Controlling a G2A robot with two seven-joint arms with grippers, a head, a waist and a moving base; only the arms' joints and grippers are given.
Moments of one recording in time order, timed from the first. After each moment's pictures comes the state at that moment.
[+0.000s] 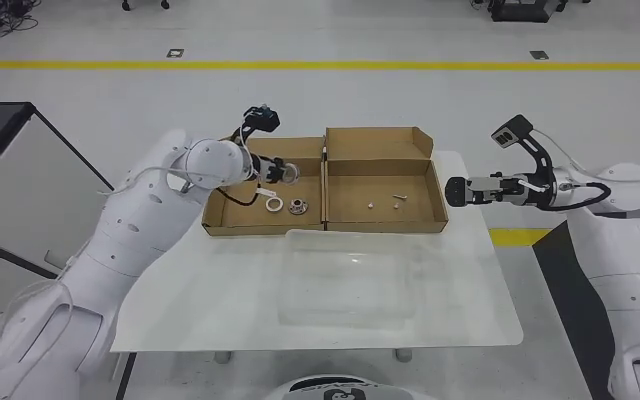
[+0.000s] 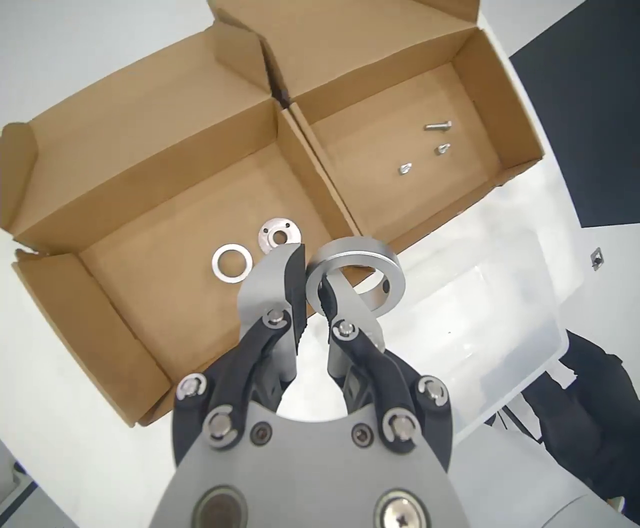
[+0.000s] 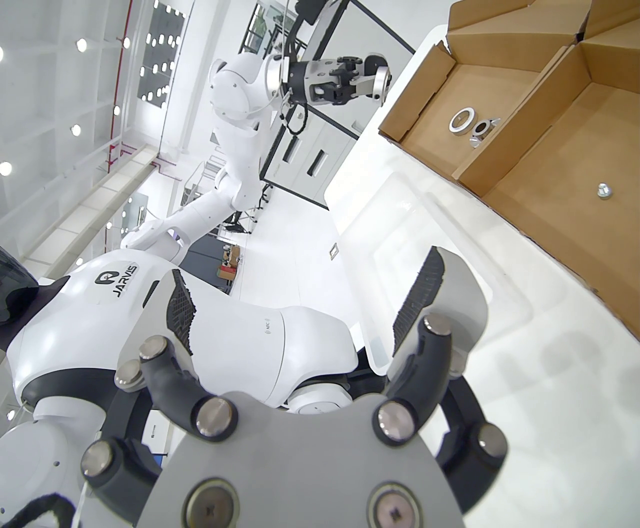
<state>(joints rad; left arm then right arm) 0.69 -1.02 -0.82 -1.46 0.48 0.10 -1.14 -1.11 -0.83 1.44 -1.37 0.61 -0.28 1.54</state>
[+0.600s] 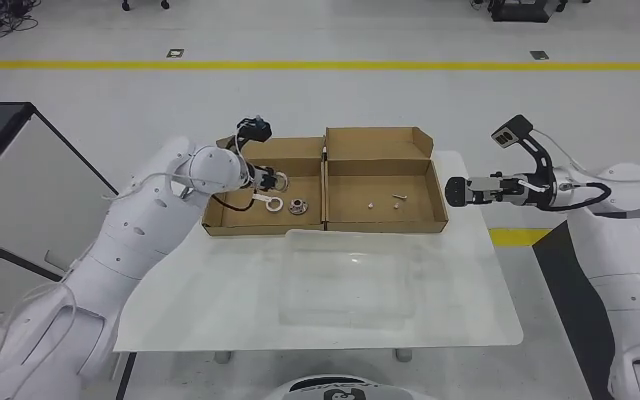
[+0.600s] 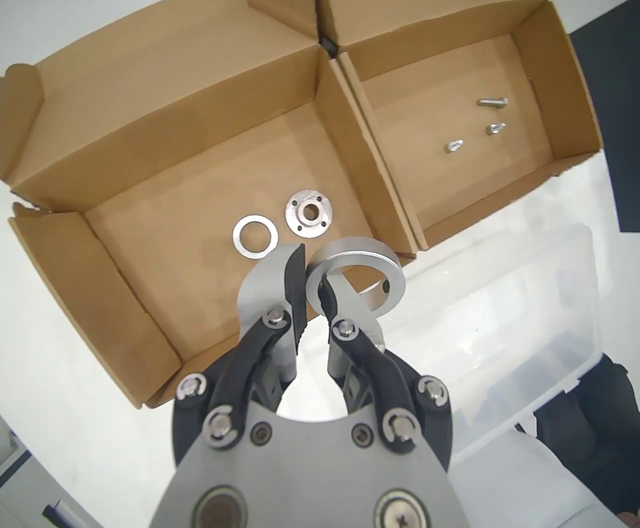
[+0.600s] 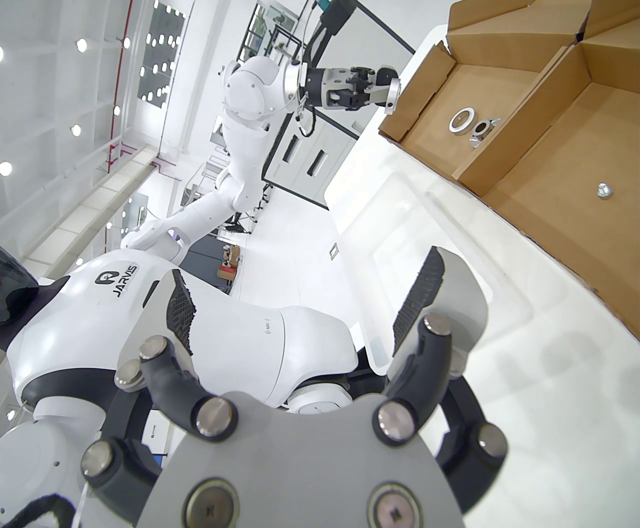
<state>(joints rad) 0.72 -1.03 -0.80 -1.42 0.53 0.14 -1.14 -1.11 -0.83 1.44 -1.37 0.61 -0.28 1.54</state>
